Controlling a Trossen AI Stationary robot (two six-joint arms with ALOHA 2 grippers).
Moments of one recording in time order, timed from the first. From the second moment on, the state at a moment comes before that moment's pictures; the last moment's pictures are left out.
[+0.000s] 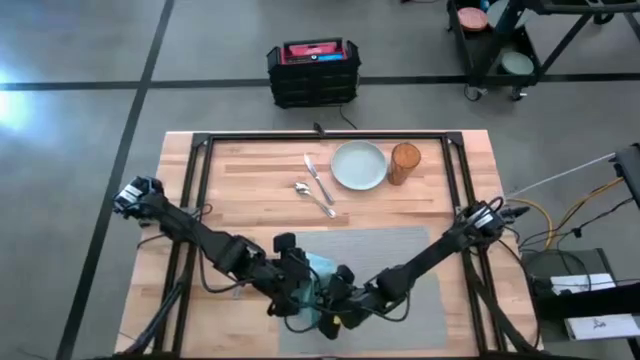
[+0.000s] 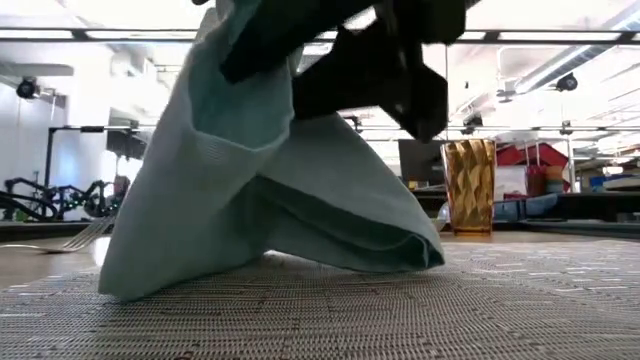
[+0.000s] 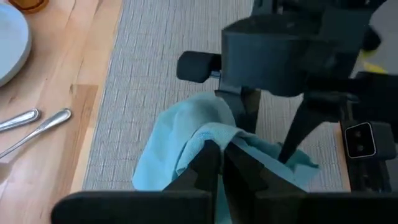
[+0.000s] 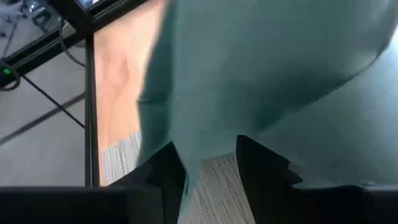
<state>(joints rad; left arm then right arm) -0.53 1.64 1.46 -0.73 -0.38 -0.50 0.54 2.04 1.36 0.00 0.45 0.86</state>
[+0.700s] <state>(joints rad) -0.54 1.64 1.46 -0.72 -0.37 -0.50 0.57 1.72 1.36 -0.64 0.66 0.79</state>
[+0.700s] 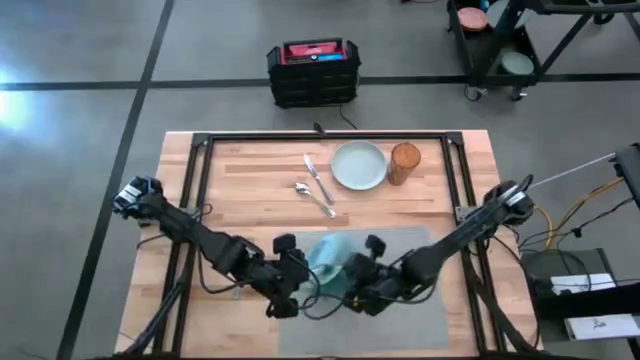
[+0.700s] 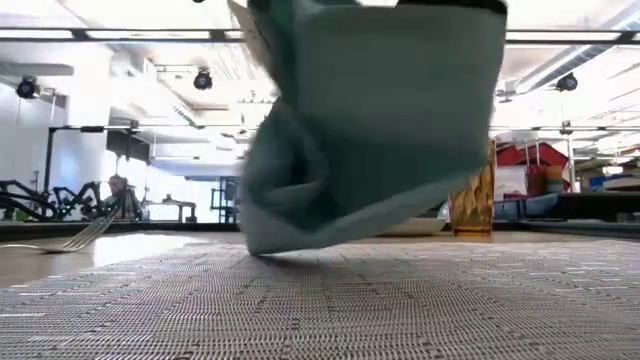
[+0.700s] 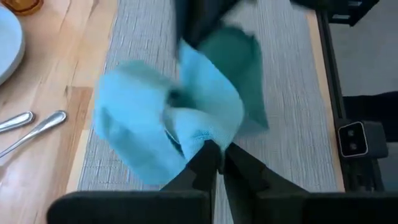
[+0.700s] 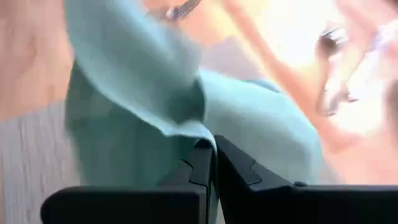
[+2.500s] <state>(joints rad) -0.55 2.32 1.72 -0.11 -0.56 0.36 0.73 1.69 1.31 -1.09 0.73 1.33</state>
